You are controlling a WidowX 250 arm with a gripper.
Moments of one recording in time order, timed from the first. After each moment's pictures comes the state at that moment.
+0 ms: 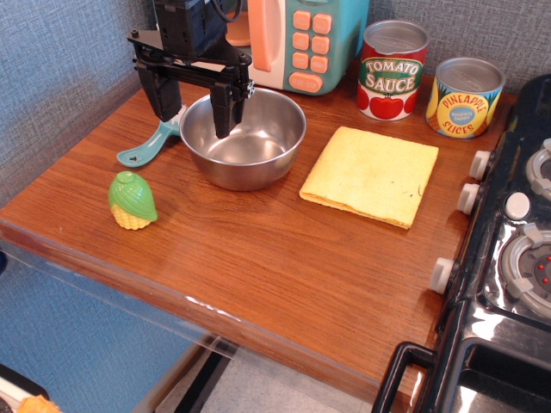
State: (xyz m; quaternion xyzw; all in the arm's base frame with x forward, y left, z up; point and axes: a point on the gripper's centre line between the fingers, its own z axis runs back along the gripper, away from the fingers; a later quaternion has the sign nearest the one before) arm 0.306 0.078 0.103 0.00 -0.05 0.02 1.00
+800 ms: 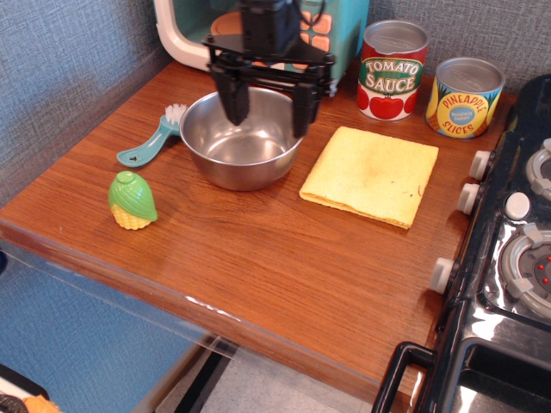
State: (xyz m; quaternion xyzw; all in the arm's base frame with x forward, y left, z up) arm 0.336 0.012 0.102 -0.01 -0.04 0.05 1.00
